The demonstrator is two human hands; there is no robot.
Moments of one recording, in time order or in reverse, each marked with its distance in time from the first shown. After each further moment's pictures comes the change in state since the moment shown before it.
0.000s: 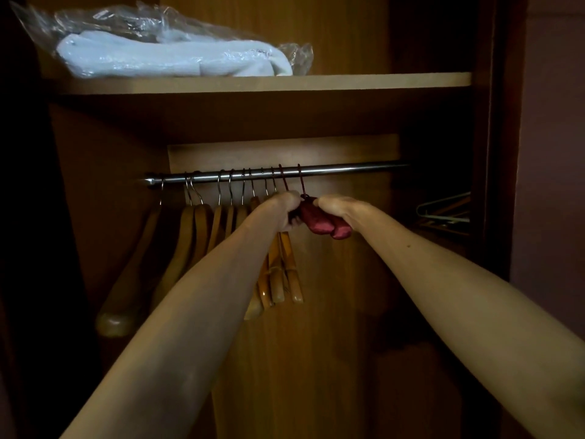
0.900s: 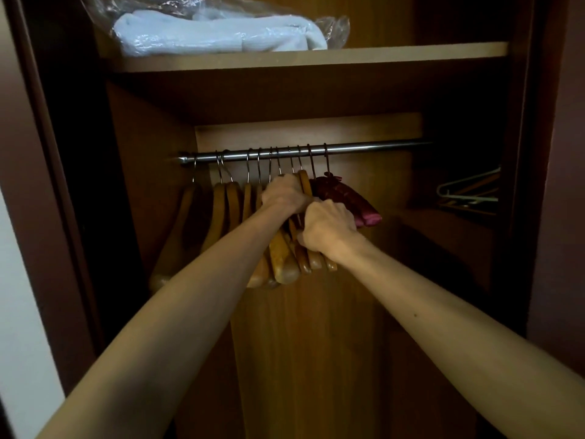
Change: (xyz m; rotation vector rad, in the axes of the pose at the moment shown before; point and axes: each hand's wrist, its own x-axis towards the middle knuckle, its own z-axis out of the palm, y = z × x) left_hand -0.026 -0.032 -0.048 0.942 0.349 0.421; right_hand -0.110 -0.006 0.089 -0.709 0.229 -0.307
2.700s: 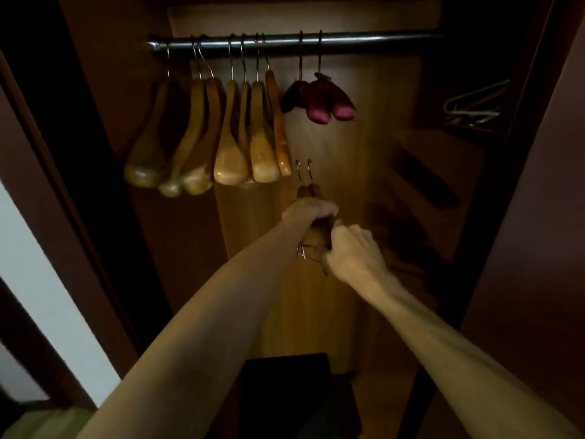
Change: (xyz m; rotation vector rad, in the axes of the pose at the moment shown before) left_hand -0.097 -0.035 0.189 -0.496 -0.532 -0.330; right_hand -0.147 0.084 0.095 0.079 -0.219 0.082
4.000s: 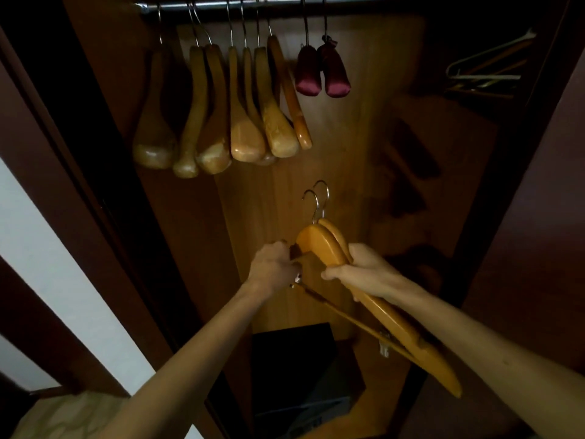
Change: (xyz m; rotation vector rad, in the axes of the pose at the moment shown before) left_hand -0.116 -0.136 -0.018 0.432 0.026 0.180; right_hand -0.029 0.017 0.055 0.565 -0.386 0.155
